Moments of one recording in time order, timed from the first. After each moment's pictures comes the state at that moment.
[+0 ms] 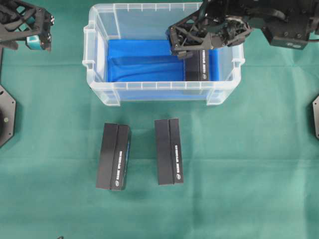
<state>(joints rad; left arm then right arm) 0.41 -0.49 0.40 0.04 1.45 -1.09 -0.25 0.06 0.06 -0.16 1.17 1.27</state>
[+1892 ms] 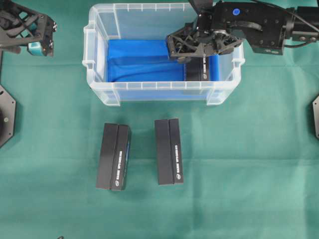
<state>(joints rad) 0.37 -0.49 0.40 0.04 1.44 -1.10 -0.28 0.15 0.17 -0.17 1.01 1.31</state>
